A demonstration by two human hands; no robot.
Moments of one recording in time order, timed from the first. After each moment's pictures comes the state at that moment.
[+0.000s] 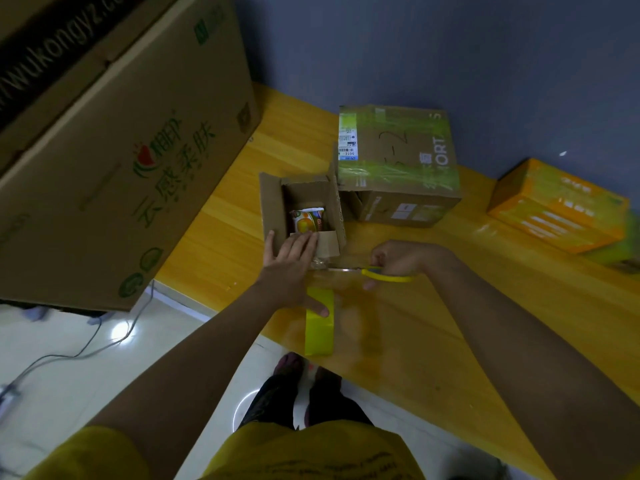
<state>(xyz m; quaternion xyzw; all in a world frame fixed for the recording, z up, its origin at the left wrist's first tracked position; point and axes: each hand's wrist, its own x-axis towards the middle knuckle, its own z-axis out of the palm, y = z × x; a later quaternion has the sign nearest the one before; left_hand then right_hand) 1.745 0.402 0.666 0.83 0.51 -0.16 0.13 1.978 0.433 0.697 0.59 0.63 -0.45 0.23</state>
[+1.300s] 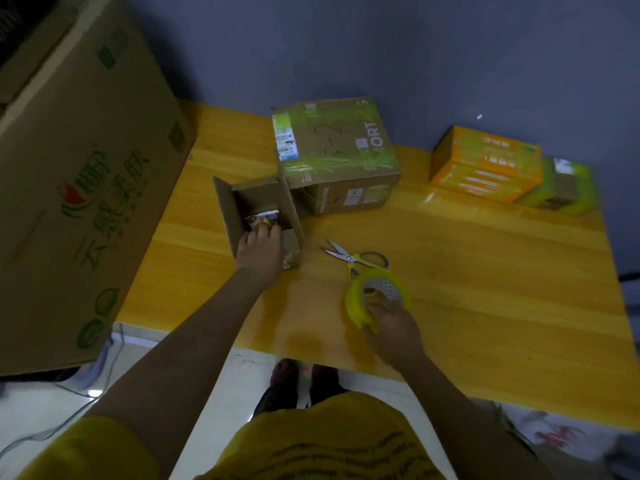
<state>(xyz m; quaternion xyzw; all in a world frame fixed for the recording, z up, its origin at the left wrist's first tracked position) 1.778 0.433 0.672 0.81 0.56 -0.12 0.15 1.970 0.246 0.635 0.77 0.61 -0.20 0.00</state>
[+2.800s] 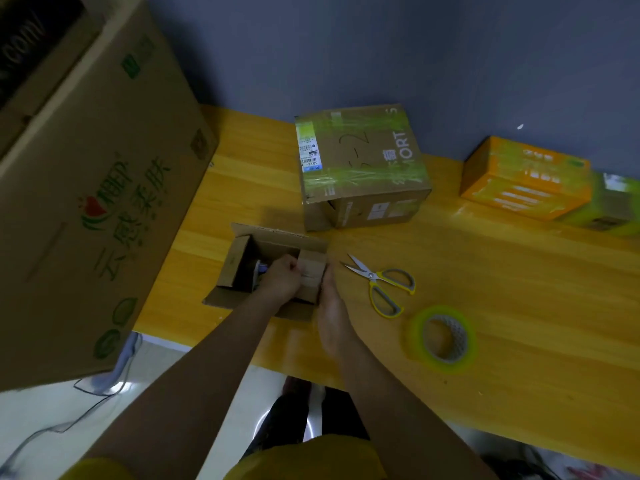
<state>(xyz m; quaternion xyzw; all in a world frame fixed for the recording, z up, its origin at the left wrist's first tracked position) 1.781 0.438 0.662 0.56 0.66 0.02 0.50 1.850 0.359 0.649 0.61 0.16 -0.61 -0.48</state>
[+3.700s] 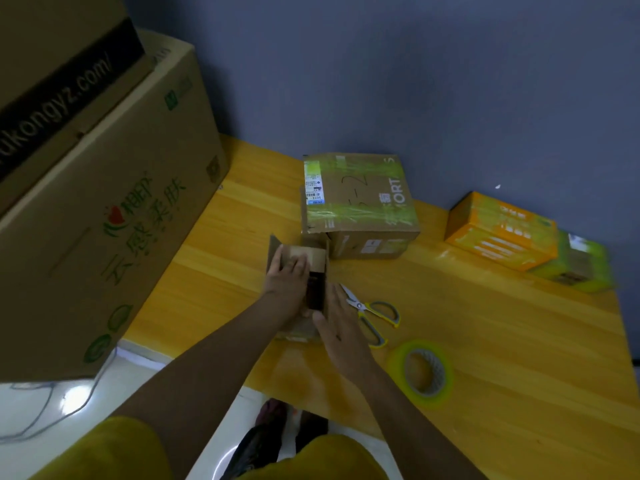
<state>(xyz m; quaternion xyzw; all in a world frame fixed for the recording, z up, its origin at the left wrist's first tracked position) 1.792 0.451 0.677 0.85 0.42 -0.31 -0.01 1.903 0.335 0.656 0.66 0.57 -0.41 -0.27</state>
